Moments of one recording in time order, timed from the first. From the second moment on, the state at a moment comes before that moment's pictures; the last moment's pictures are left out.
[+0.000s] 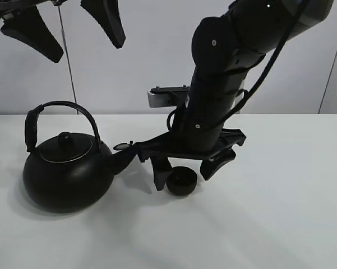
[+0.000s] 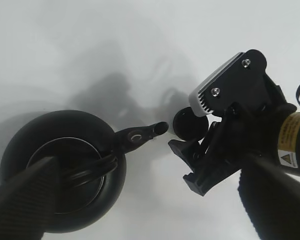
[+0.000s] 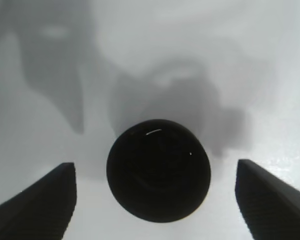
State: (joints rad) left arm -0.45 1.66 -1.46 -0.24 0.93 -0.06; right arm 0.57 2.06 -1.33 0.00 0.61 0.16
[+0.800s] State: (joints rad) left arm -0.45 1.66 -1.46 -0.24 0.93 -0.06; right arm 0.38 1.67 -1.37 0.18 0.79 0.26
